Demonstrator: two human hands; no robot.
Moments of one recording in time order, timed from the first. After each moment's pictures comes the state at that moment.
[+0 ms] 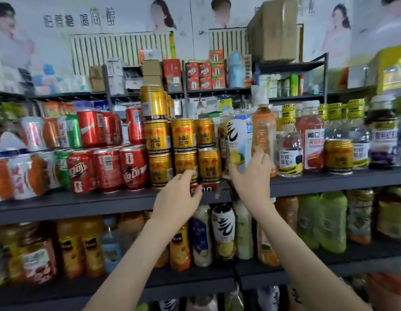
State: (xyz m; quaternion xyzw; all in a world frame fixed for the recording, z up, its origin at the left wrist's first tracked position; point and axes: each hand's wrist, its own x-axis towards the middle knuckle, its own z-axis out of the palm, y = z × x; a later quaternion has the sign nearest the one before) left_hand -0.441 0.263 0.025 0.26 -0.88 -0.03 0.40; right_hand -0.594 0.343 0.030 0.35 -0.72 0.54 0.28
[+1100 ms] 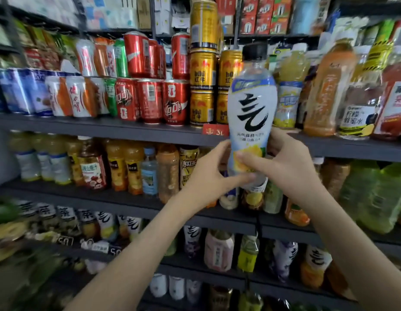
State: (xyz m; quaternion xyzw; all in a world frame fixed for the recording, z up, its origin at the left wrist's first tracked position) left_hand -0.408 0.308 -0.031 0.12 -0.80 -0.42 0.42; right_hand -0.536 0.400 0.003 0.58 -0.60 0.56 -0.03
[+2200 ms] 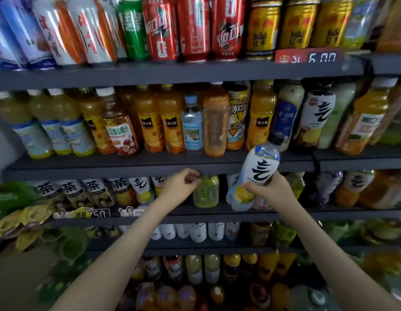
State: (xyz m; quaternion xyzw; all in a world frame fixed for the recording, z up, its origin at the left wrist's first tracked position) left_hand -0.237 0.130 -0.208 0.36 -0.83 -0.38 0.17; right_hand -0.416 0.304 -0.209 0.34 -0.73 0.55 -0.21
